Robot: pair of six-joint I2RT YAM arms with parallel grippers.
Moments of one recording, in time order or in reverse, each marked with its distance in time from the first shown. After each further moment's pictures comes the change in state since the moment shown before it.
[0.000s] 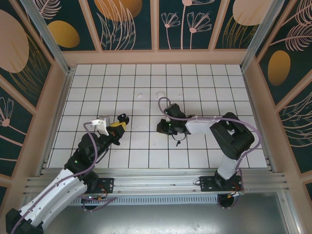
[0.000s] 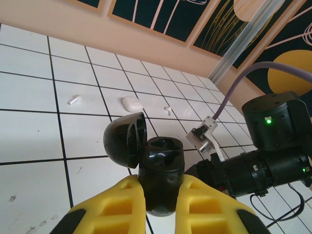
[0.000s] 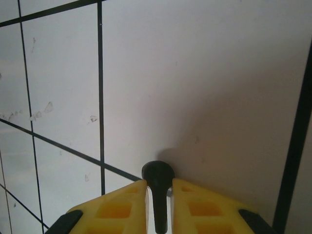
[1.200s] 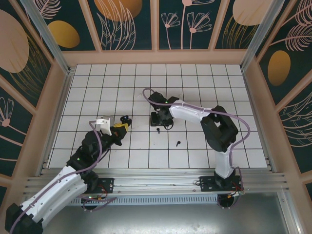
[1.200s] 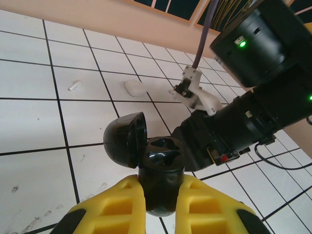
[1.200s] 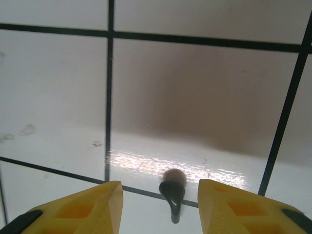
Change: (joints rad) left arm 0.000 0.074 0.005 0.004 0.027 0.045; right arm 0.080 0.195 0.539 -0.660 0.241 -0.114
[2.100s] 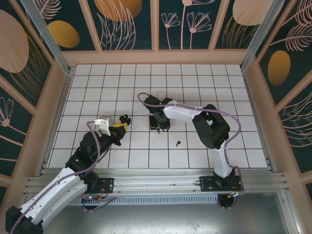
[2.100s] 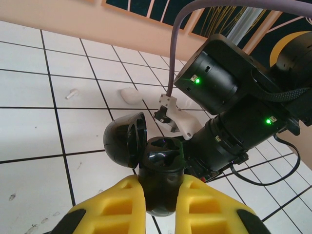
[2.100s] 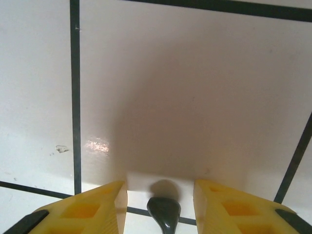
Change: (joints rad) left arm 0.000 -0.034 0.000 -0.003 0.002 0.001; right arm 0.032 0.096 0.060 -0.066 0.033 -0.021
